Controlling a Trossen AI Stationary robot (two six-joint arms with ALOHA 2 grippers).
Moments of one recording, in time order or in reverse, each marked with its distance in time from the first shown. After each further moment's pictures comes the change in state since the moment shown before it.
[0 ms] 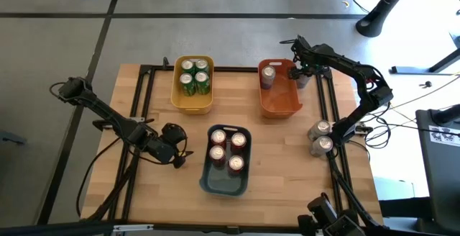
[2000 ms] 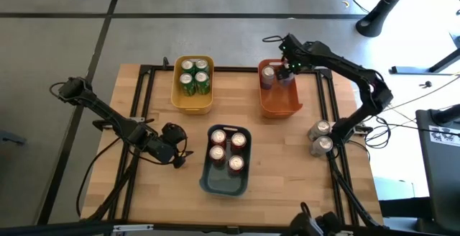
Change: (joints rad) left arm 0.000 0.000 0.000 0.000 -0.006 0.017; right arm 0.219 -0.028 0.196 -0.098 -0.059 -0.042
